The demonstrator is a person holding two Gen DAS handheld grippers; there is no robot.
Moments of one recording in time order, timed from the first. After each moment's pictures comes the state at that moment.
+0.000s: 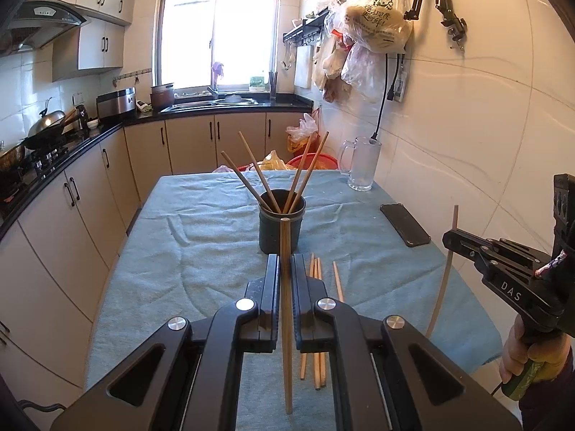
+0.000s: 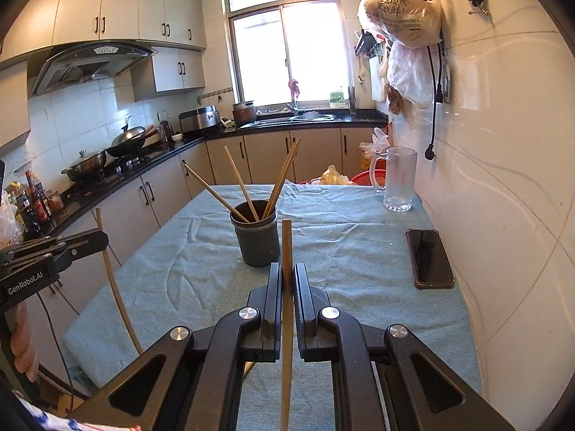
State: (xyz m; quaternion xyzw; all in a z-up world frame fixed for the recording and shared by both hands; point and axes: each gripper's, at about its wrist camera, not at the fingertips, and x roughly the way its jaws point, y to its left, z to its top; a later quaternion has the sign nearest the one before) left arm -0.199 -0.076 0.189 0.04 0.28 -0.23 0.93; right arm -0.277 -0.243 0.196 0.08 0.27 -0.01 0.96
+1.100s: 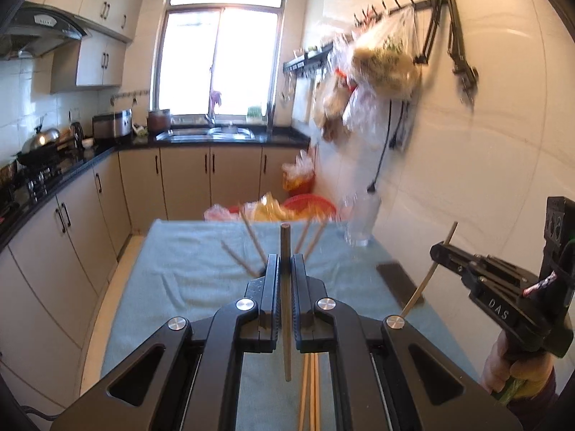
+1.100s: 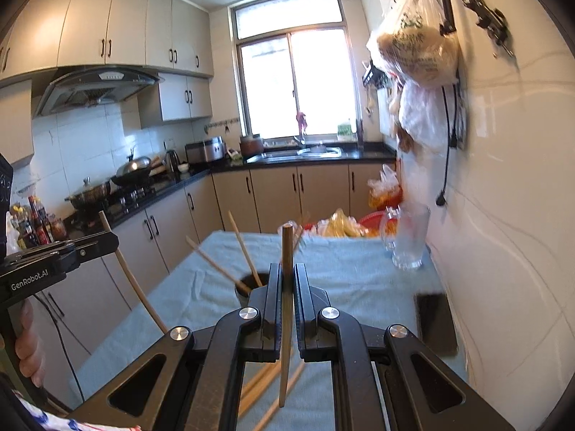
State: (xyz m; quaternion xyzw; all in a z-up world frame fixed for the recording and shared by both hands) left arm -0.134 -0.084 0.265 0.00 0.23 -0.24 0.94; right arm -0.217 -0.248 0.262 0.07 0.20 0.00 0.98
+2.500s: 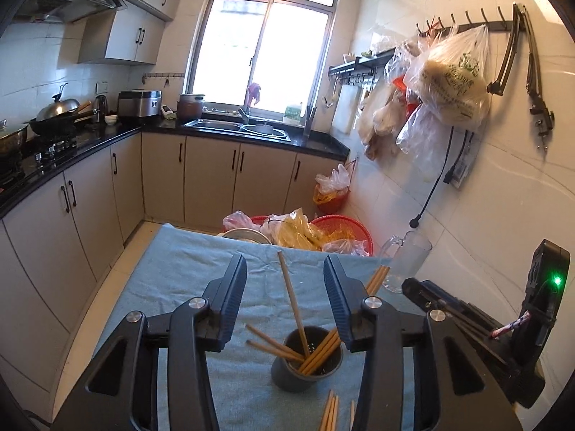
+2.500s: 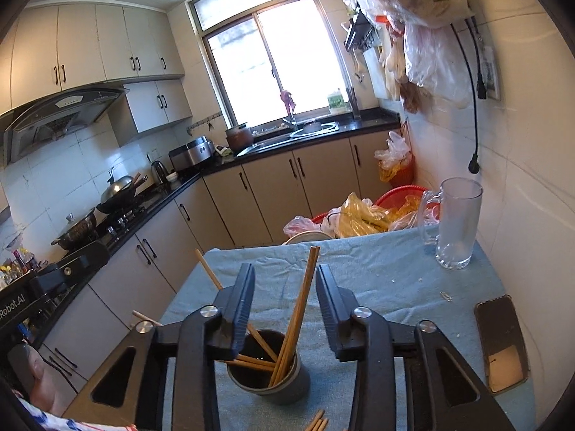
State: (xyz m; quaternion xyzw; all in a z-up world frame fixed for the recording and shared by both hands) left arm -0.012 -0.095 0.250 -0.07 0.25 -0.18 0.95; right arm -0.060 -0.270 0.226 0.16 0.24 0.00 0.96
